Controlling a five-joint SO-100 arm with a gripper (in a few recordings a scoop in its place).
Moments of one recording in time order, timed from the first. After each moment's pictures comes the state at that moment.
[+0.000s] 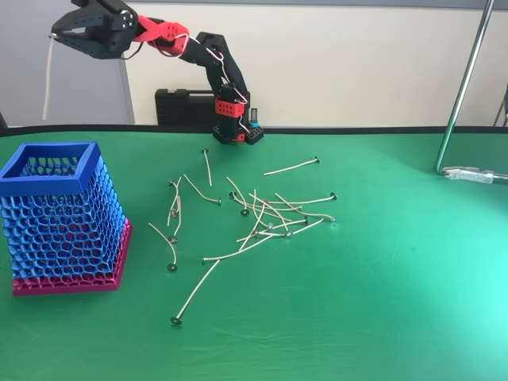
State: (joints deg) arm 28.3 58.0 28.0 13.7 -22.2
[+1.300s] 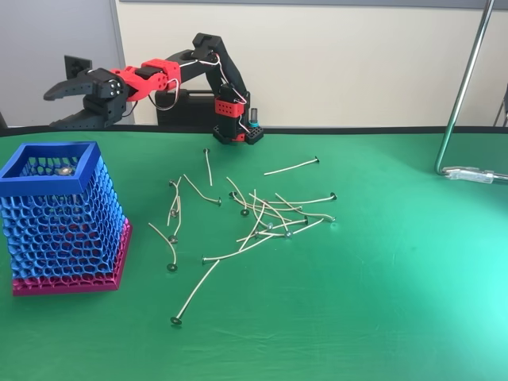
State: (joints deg) arm 30.4 58.4 53.5 2.7 -8.3
